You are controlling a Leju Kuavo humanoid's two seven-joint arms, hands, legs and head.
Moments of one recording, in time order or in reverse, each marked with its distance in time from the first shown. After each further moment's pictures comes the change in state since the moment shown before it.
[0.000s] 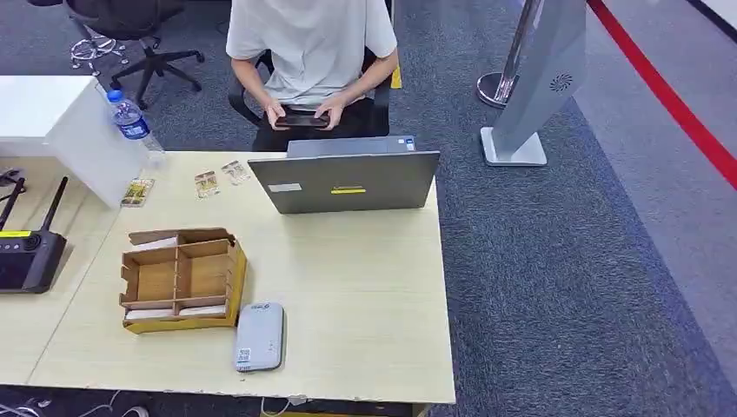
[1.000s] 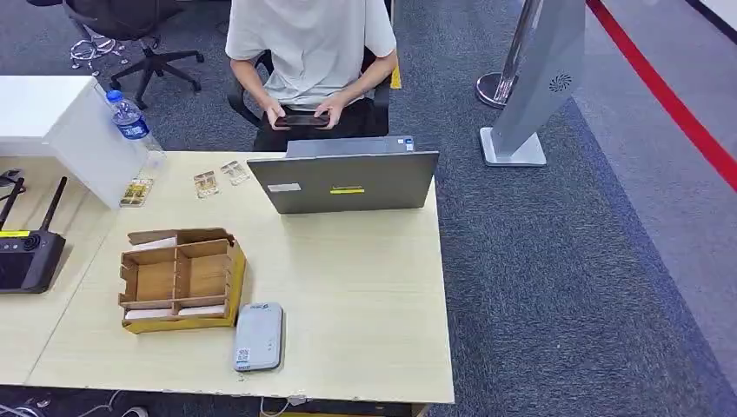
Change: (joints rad) left arm 0.043 -0.240 -0.675 0.075 -0.243 -0.104 0.049; right arm 0.041 -0.016 0.392 -0.029 -0.465 -0.024 -0.011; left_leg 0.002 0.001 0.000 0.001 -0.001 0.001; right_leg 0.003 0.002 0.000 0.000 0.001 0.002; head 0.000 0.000
